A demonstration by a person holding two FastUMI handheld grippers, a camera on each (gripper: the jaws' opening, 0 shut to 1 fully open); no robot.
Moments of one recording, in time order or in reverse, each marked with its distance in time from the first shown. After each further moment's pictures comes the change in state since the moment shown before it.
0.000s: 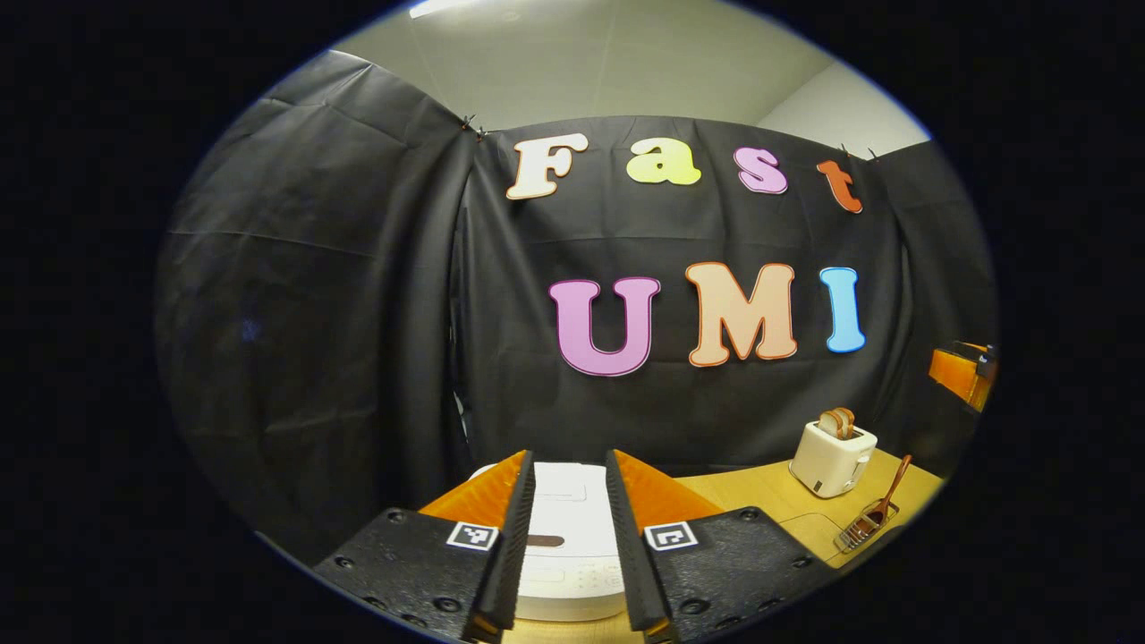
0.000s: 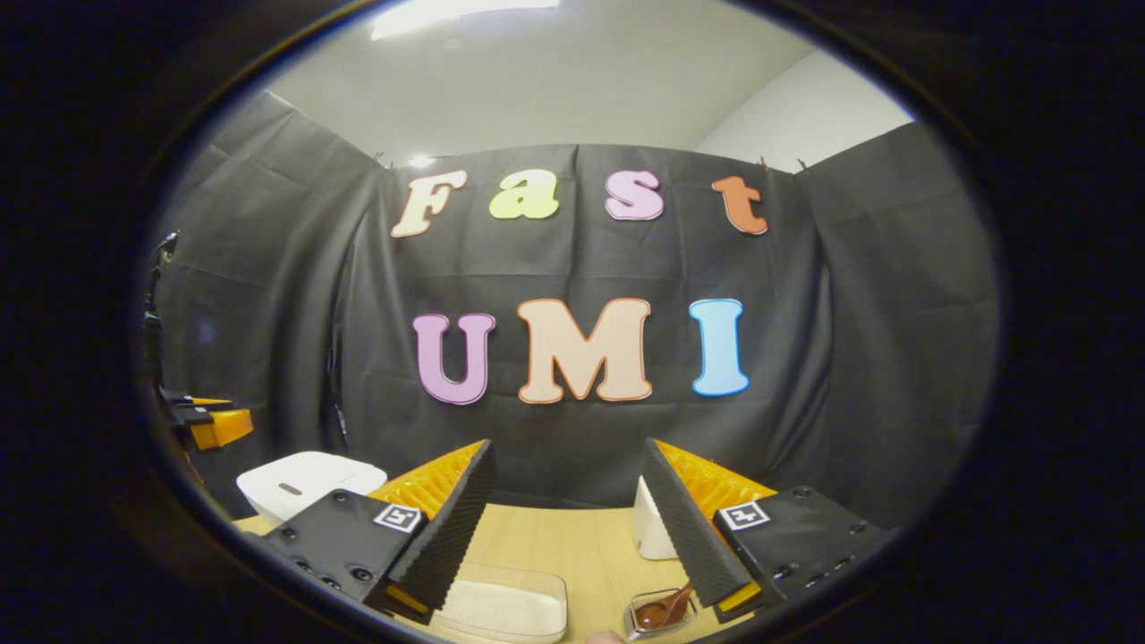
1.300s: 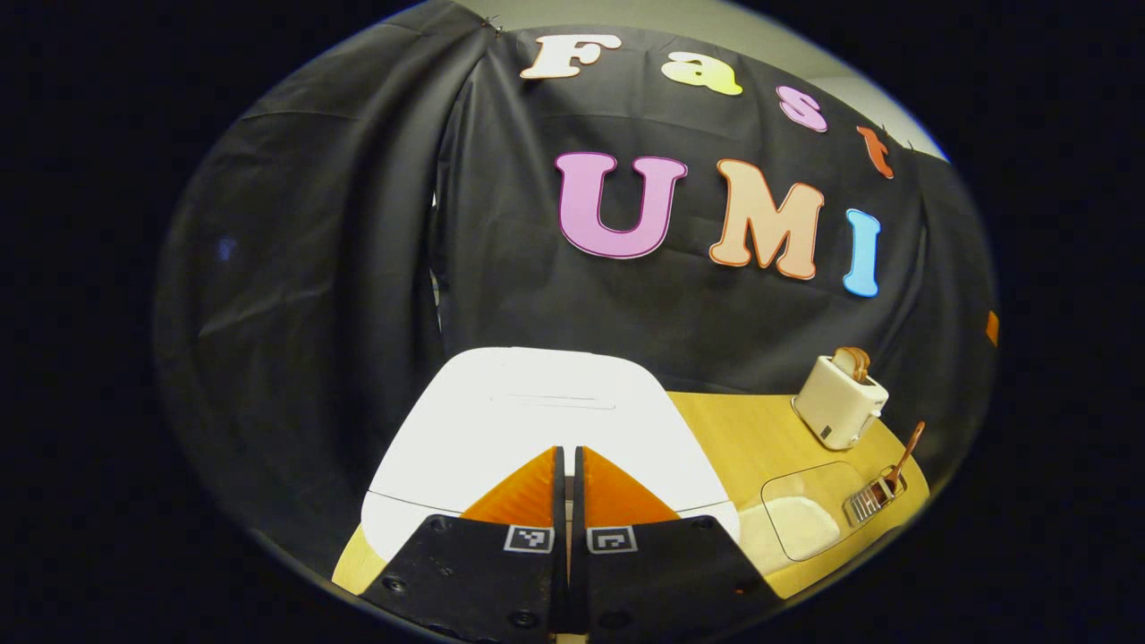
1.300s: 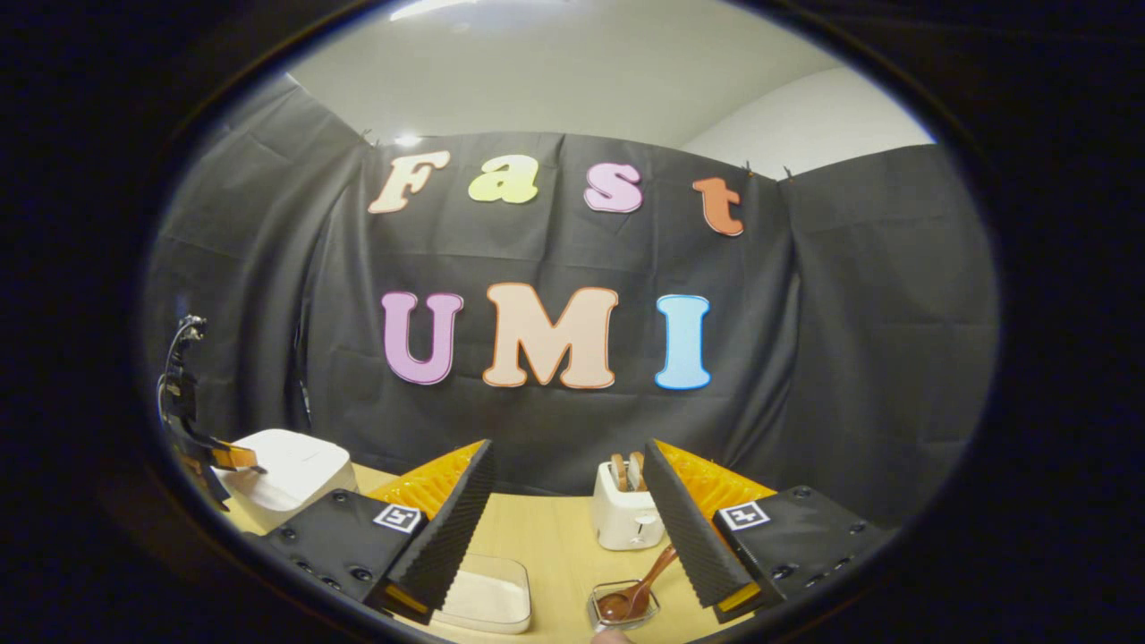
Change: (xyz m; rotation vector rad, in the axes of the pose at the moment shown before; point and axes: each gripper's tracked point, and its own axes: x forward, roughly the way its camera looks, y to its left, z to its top) left arm 0.056 0.027 -0.141 -0.104 0.365 -0.079; right arm -0.012 -0.022 -0.005 -0.071 0.036 -0.101
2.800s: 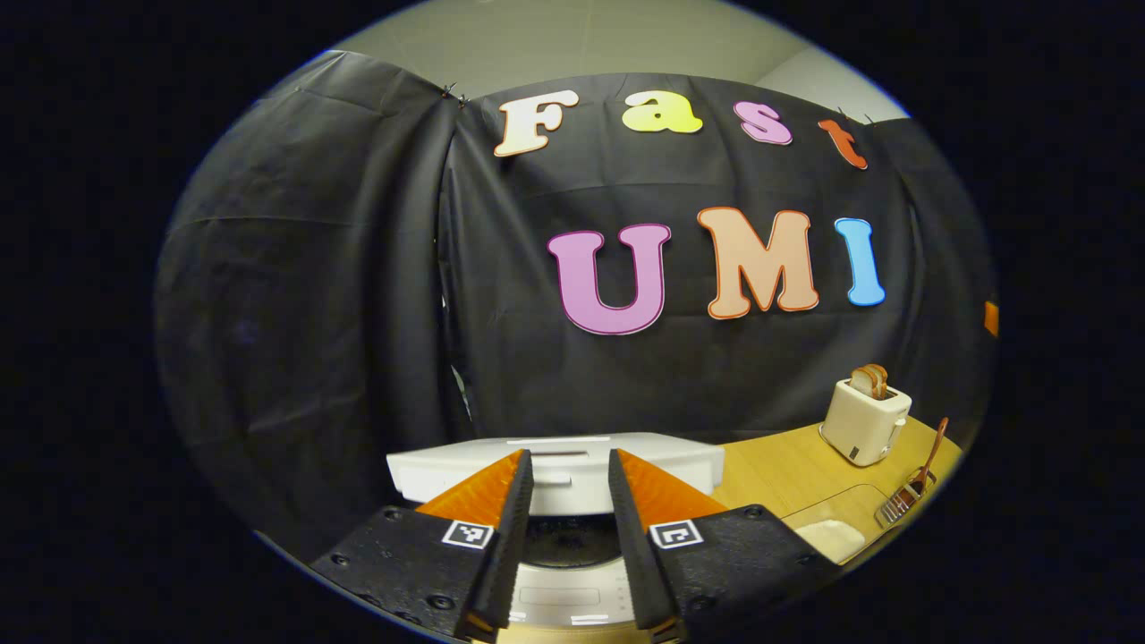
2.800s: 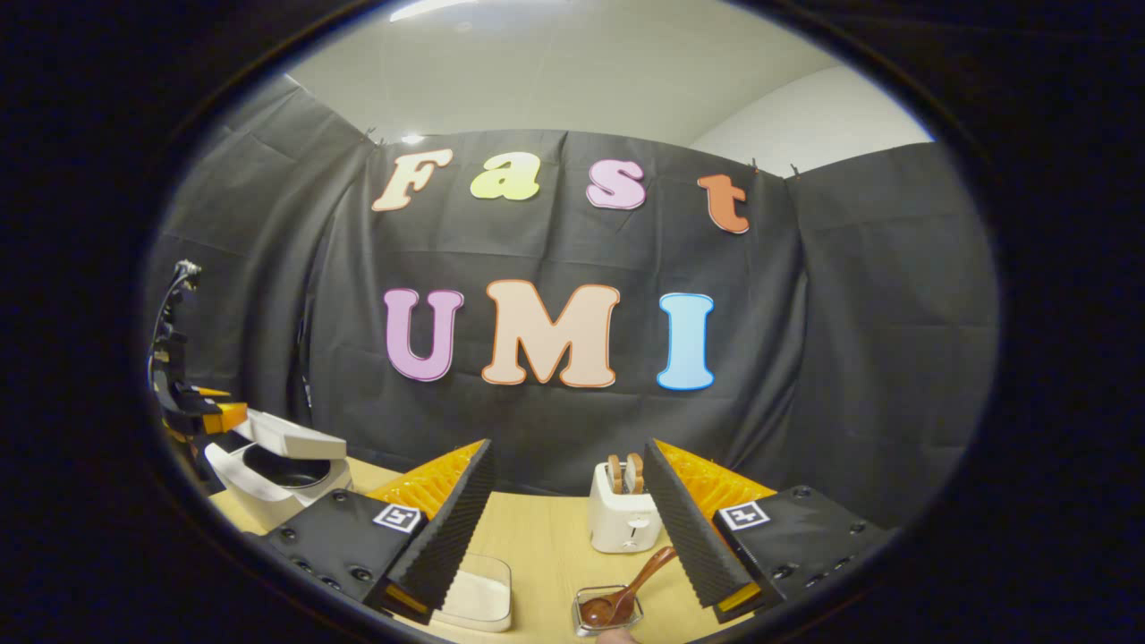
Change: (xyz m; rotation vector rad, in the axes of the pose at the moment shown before) left arm -0.031 -0.021 0.095 0.184 -0.256 0.091; right arm 0.016 -0.024 -0.006 -0.008 0.010 0.035
